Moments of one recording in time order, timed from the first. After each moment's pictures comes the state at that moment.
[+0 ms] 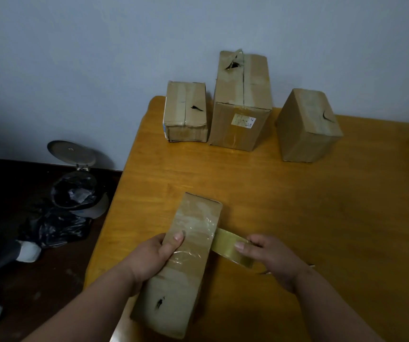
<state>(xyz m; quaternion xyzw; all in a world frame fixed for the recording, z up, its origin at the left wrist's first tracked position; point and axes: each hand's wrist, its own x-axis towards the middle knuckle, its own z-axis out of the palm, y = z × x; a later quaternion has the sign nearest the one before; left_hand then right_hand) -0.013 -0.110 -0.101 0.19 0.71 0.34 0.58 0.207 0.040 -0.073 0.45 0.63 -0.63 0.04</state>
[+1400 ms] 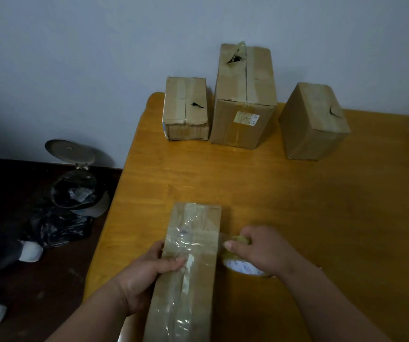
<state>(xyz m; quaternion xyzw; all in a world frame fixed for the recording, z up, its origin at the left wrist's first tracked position) -0.016 -0.122 -0.117 0.04 0.57 0.44 0.69 0.177 0.056 -0.088 0.43 0.81 -0.38 0.12</state>
